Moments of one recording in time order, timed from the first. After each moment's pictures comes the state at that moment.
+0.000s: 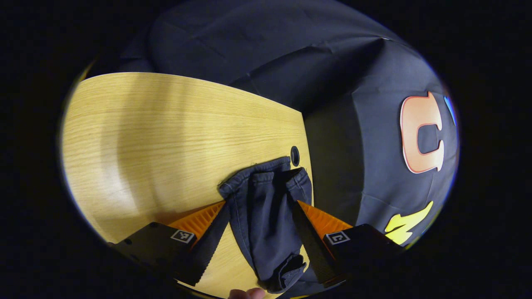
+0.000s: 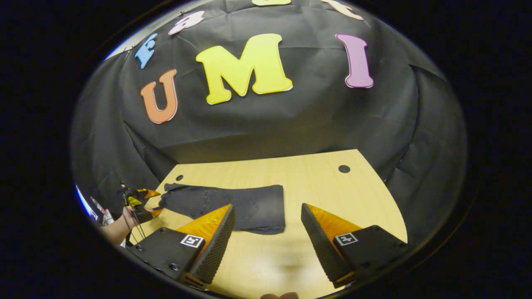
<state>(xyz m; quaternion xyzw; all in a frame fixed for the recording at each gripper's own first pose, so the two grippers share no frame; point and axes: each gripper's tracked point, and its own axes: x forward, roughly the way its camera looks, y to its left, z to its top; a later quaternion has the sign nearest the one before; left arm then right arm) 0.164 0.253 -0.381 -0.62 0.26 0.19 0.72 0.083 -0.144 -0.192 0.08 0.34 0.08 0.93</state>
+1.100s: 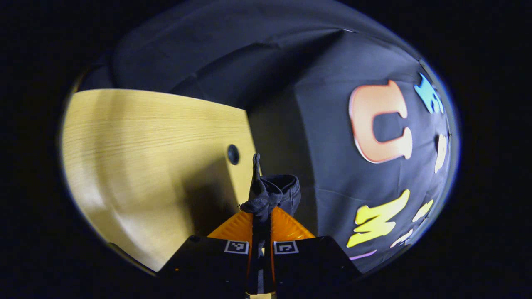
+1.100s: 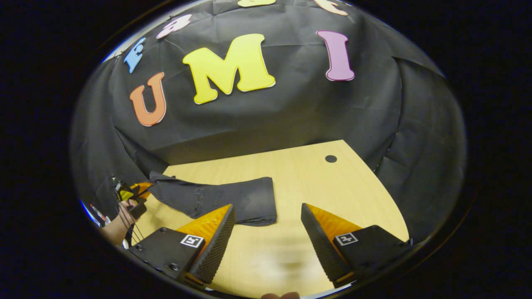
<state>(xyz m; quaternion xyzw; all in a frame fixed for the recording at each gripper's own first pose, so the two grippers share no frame) 0.209 0.211 -0.269 -0.61 0.17 0.05 0.77 0.052 -0.163 -0.186 0.10 0.34 0.04 0.93</state>
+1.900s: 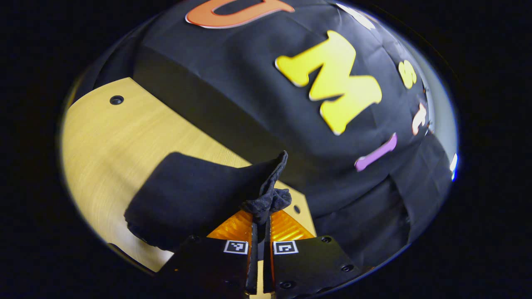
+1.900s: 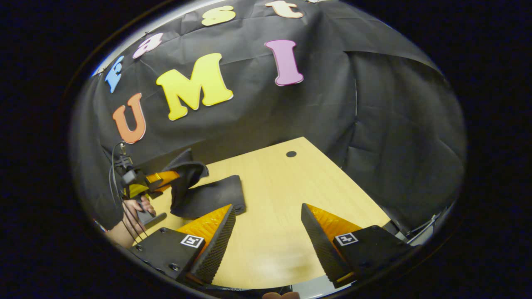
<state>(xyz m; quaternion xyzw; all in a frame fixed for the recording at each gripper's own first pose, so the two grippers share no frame) 0.167 -0.115 -0.261 -0.34 0.32 -0.14 0.87 -0.036 -0.268 -0.177 0.14 0.32 -0.07 0.93</state>
